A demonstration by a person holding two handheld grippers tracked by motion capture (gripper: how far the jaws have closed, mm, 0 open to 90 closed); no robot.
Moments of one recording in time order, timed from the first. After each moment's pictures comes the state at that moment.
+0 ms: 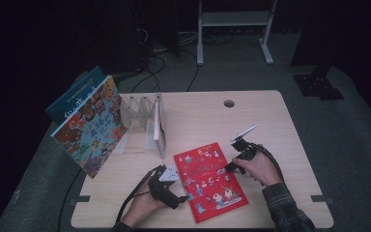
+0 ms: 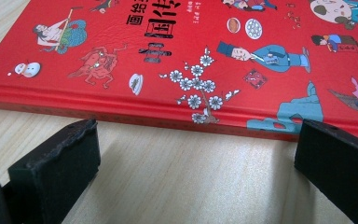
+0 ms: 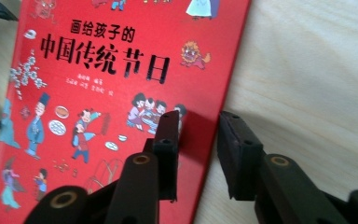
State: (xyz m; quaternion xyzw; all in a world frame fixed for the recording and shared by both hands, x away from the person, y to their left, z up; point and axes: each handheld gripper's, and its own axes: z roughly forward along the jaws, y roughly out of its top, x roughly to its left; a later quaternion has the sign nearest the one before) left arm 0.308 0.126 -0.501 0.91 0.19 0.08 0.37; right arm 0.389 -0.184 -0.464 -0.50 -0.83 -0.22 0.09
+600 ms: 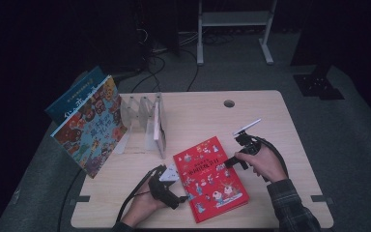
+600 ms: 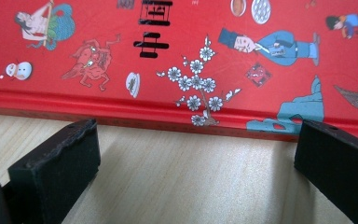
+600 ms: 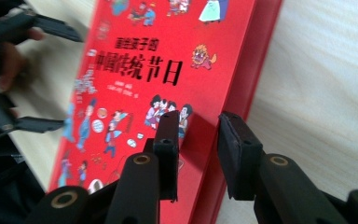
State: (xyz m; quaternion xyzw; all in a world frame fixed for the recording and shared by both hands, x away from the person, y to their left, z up) left arm 0.309 0.126 -0.501 0.91 0.18 0.08 0.37; right arm 0.386 -0.189 -0.430 -0.48 -0.83 -0.26 0.11
